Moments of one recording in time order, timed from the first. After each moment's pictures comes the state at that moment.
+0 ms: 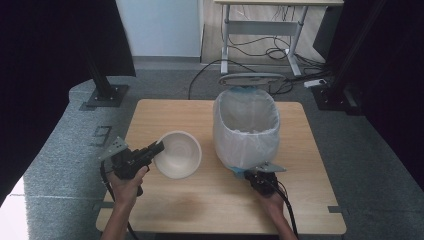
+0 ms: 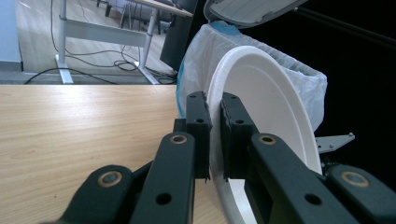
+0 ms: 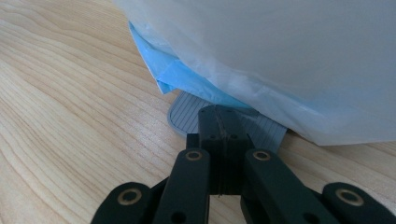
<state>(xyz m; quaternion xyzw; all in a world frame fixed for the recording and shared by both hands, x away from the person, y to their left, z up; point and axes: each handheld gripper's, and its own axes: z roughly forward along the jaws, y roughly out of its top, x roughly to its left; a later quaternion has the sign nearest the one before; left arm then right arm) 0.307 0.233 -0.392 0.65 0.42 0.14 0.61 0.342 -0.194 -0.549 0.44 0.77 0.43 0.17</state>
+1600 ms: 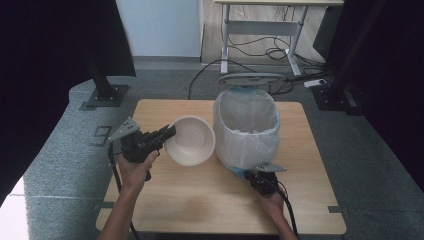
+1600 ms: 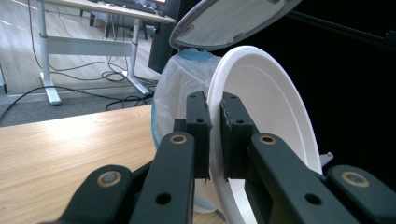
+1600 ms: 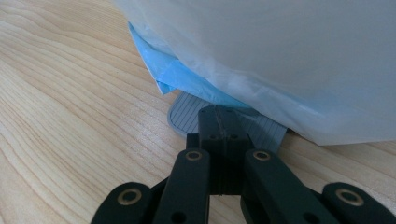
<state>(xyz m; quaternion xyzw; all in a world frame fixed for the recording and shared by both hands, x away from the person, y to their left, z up) 0.324 0.198 -0.338 0.67 0.38 0.15 0.62 0.342 -0.194 -0.549 0.44 0.77 0.43 0.16</state>
